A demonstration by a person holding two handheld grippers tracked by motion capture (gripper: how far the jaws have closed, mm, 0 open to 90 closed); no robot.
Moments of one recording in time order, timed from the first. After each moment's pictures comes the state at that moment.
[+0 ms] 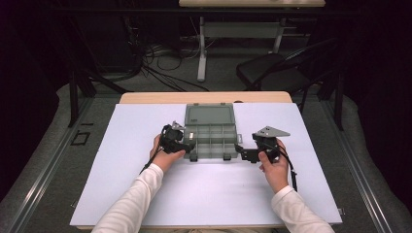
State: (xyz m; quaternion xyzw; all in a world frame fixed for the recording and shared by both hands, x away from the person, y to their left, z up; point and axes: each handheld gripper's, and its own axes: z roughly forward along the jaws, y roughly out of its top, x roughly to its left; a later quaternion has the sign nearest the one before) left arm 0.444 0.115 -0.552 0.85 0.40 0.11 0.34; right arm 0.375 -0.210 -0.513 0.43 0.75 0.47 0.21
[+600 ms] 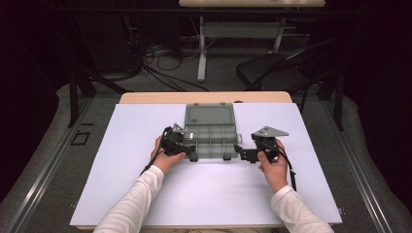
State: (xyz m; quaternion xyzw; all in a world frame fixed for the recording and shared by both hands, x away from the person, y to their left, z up) left arm 0.442 0.115 -0.561 0.85 0.39 0.12 0.35; right arm 0.377 -0.208 -0.515 0.43 0.75 0.46 0.21
